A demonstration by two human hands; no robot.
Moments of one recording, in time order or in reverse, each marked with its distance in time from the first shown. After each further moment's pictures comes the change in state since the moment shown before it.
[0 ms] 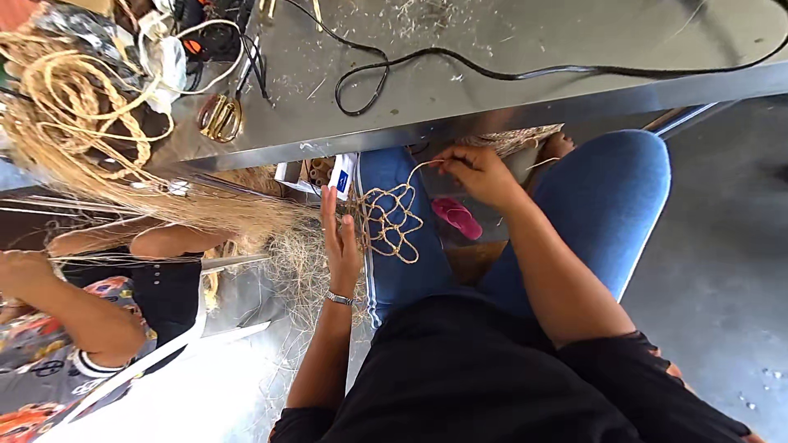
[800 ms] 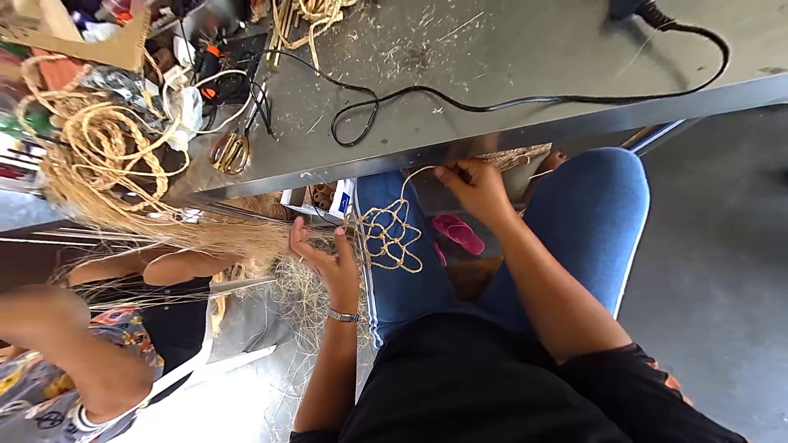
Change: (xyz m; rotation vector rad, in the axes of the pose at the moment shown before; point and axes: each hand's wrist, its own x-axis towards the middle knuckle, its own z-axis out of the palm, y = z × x) left_hand 0.011 0.030 0.002 0.313 0.353 0.006; right_hand -0.003 -0.005 0.003 -0.060 0.303 0.020
